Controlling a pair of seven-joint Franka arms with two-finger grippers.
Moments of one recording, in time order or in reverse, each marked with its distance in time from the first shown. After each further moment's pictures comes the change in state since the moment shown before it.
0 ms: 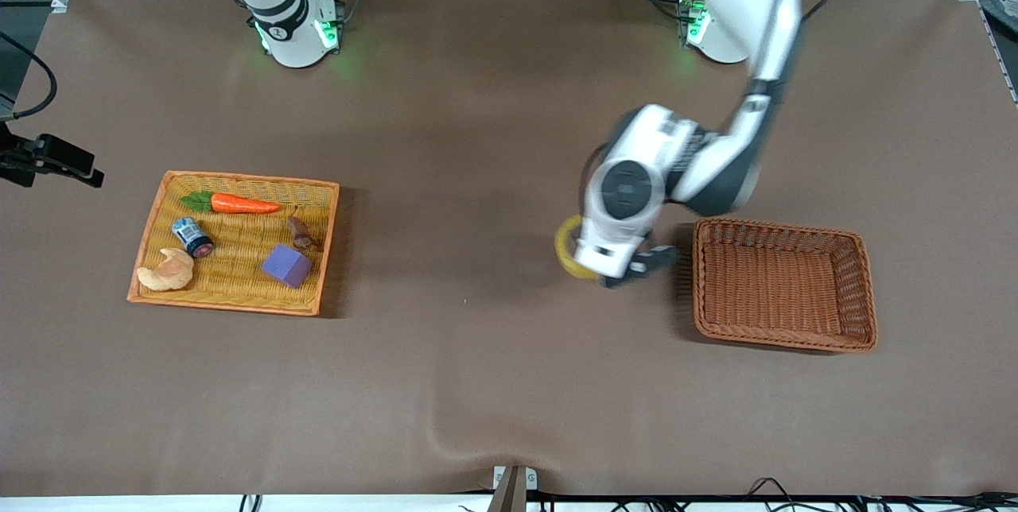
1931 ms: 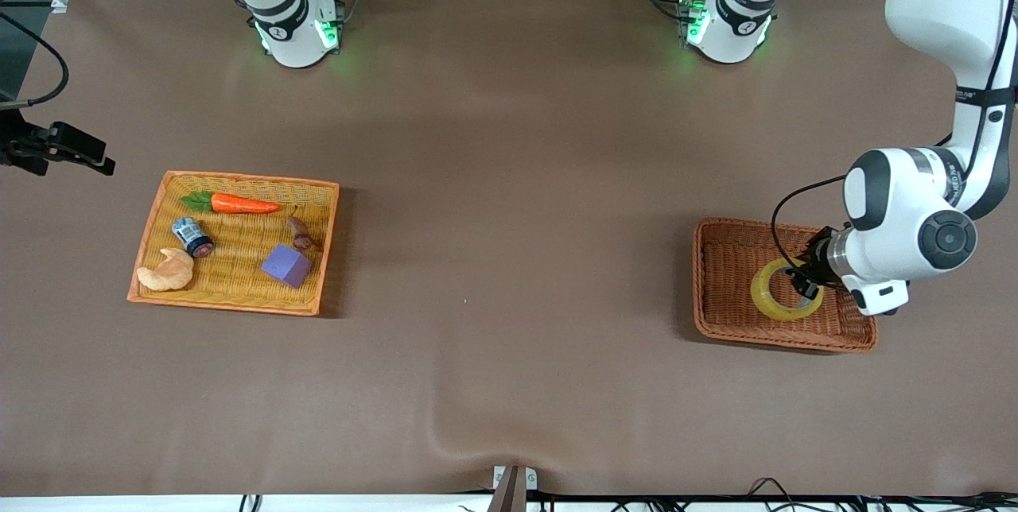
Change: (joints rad) left arm 0.507 -0.091 -0.006 -0.316 0.002 0.251 -0.157; right arm 0.006 -0.046 0.002 -0.054 0.002 -0.016 0.000
